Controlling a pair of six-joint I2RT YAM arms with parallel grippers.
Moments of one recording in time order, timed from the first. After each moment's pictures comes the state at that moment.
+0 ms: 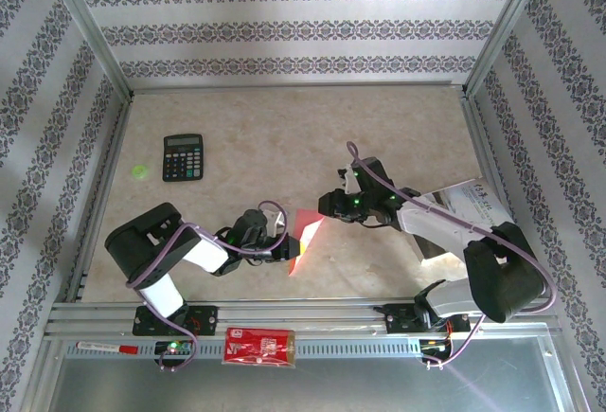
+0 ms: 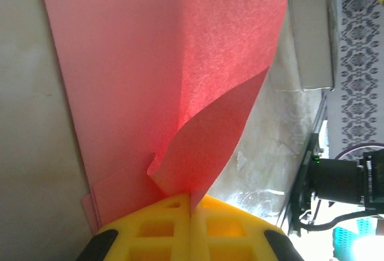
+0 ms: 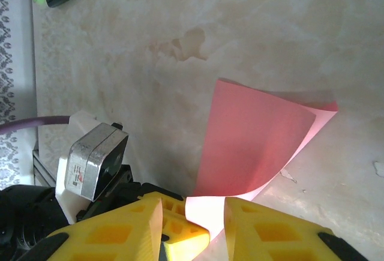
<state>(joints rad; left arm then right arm) -0.75 1.70 0.34 0.78 0.50 -0.96 0.52 1.39 0.72 -0.20 -0.52 0.73</state>
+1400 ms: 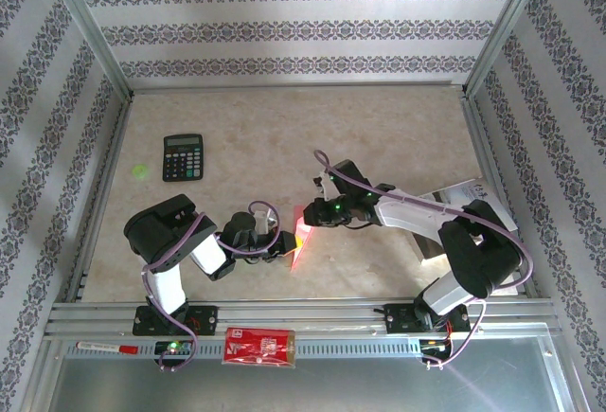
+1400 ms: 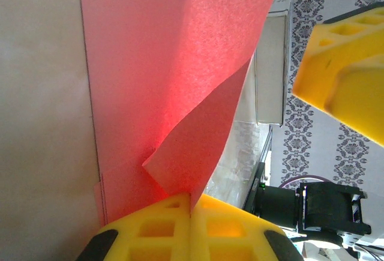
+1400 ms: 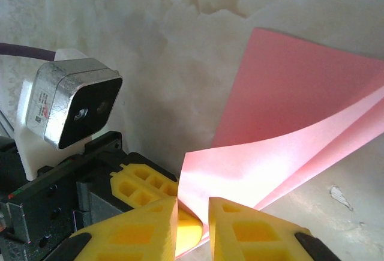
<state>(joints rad) -0.69 1.83 0.27 1.13 0.54 -1.20 0.64 1.55 0.81 -0.22 -0.52 0.59</state>
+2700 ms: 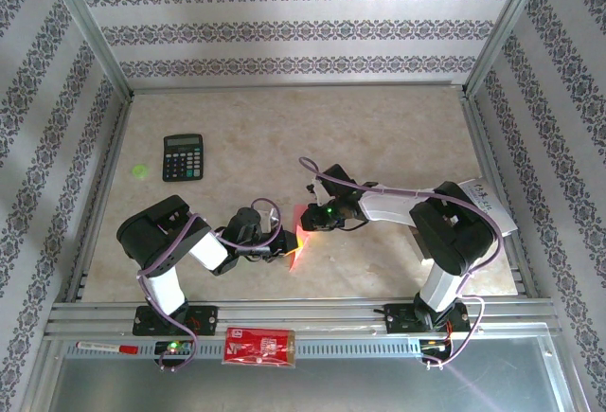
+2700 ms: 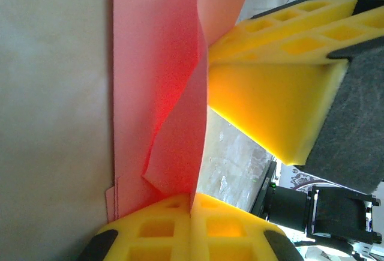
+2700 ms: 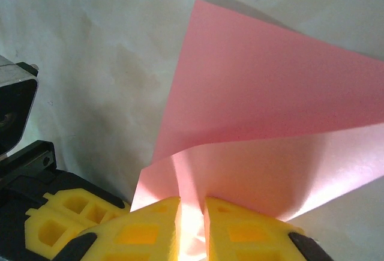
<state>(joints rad) -0.69 1.78 0.32 0.93 0.55 -1.18 0.65 1.73 0.87 -0.23 -0.49 0.53</state>
